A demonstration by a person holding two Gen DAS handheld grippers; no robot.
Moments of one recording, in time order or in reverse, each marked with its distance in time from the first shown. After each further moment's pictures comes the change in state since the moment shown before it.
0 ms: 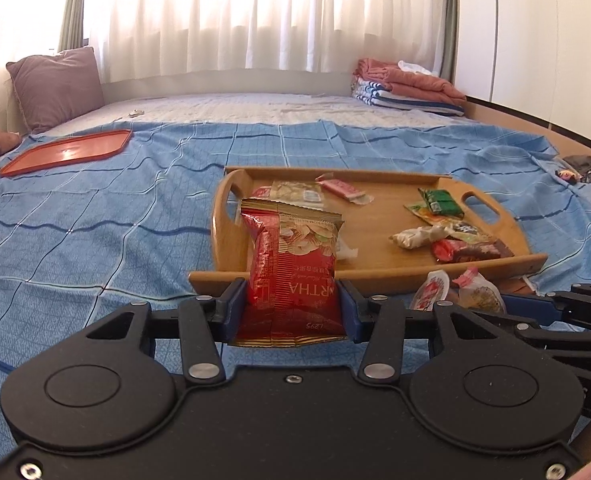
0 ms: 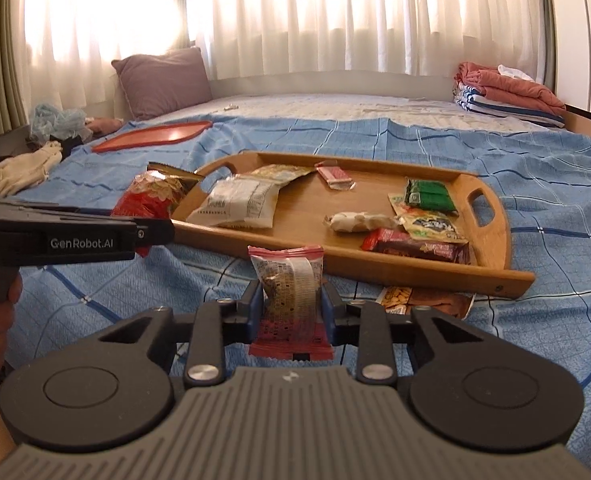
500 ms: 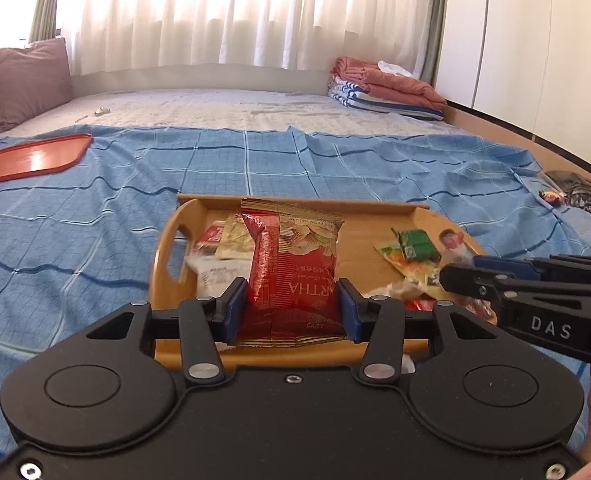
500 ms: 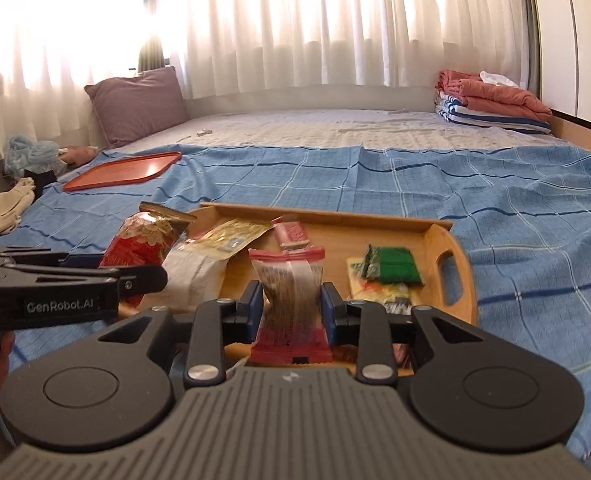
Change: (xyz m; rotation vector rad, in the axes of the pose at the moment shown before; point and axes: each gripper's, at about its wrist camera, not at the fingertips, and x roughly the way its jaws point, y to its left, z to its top) left arm 0.050 -0.019 0.066 -0.028 0.041 -0.091; right arm 0.033 -0.048 0.076 0.037 -0.014 -0.043
